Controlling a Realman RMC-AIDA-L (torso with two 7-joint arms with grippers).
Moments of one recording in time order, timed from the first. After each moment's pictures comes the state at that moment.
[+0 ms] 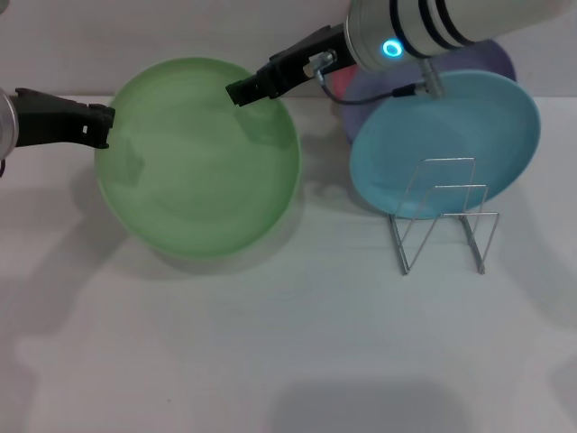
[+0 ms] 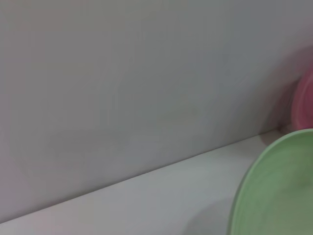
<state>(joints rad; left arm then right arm) -0.31 -2.06 -1.74 -1.68 2.58 -1.07 0.40 0.91 2.05 1.65 1.13 -2.35 1.01 -0.45</state>
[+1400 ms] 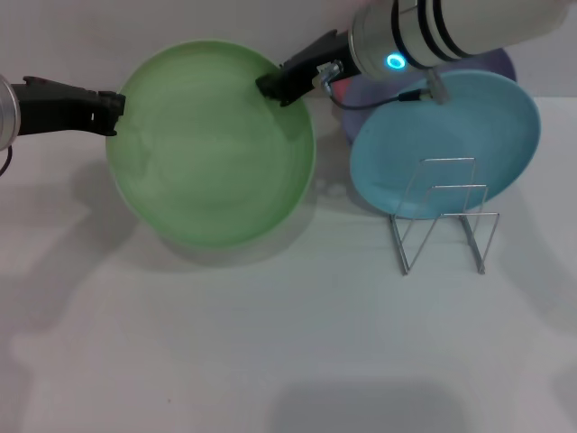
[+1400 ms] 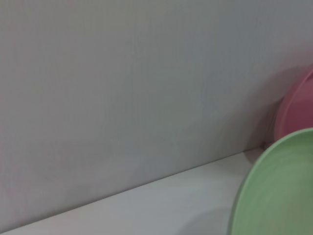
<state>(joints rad) -0.32 -2.06 -1.77 -1.67 2.51 -1.07 0.44 0.89 2.06 1.64 1.12 -2.38 0.96 -0.52</state>
